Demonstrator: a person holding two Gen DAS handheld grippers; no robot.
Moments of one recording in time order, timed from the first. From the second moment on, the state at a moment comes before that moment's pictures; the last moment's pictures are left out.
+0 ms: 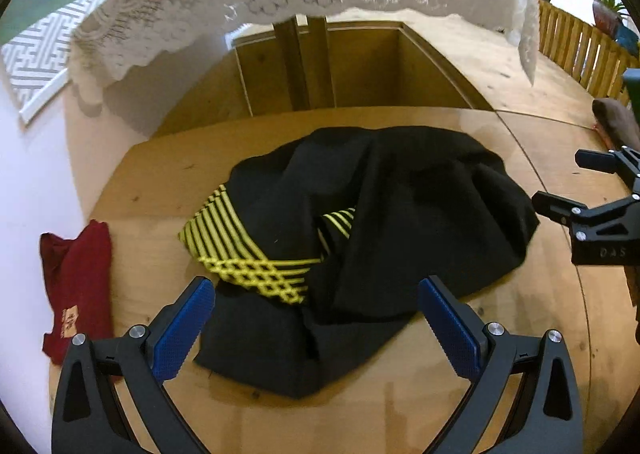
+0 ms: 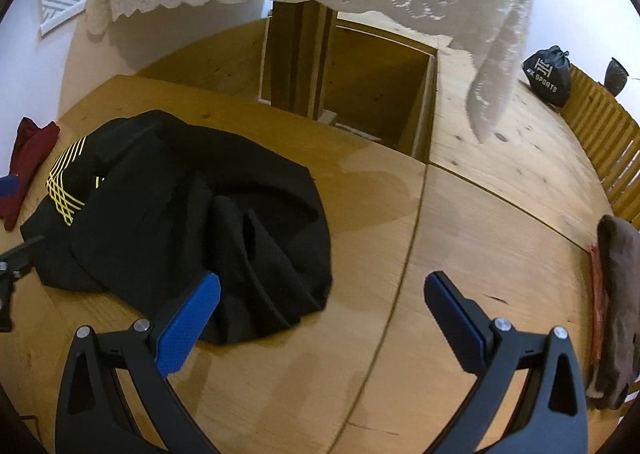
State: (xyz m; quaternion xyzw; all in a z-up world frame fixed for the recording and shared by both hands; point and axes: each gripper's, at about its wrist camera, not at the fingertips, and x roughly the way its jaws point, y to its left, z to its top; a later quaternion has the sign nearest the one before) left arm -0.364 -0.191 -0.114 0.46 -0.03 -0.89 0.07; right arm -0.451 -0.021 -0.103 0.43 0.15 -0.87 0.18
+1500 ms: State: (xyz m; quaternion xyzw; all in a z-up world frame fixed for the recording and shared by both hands) left arm -0.358 -0.206 -0.129 0.47 0.04 -0.88 -0.07; right arm -0.429 -0.009 -0.065 0.44 0.03 -0.84 0.33
